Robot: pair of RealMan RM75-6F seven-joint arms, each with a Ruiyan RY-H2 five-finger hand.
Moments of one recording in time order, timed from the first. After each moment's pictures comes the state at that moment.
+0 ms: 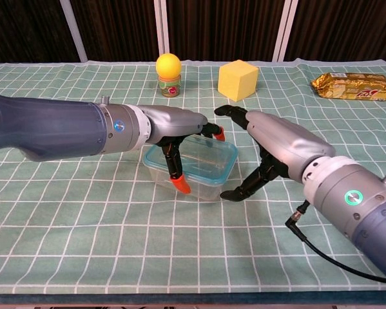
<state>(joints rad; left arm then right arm) -1.19 -1.67 -0.11 -1.51 0.61 0.75 0.60 0.50 -1.87 0.20 -1.70 -1.13 1.24 -0.55</state>
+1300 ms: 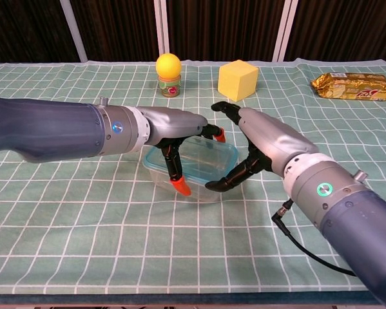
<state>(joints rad) -1.21 -1.66 -0.07 -1.51 0.62 0.76 0.56 0.53 -1.96 0.25 -1.61 -1.08 1.27 -0.51</state>
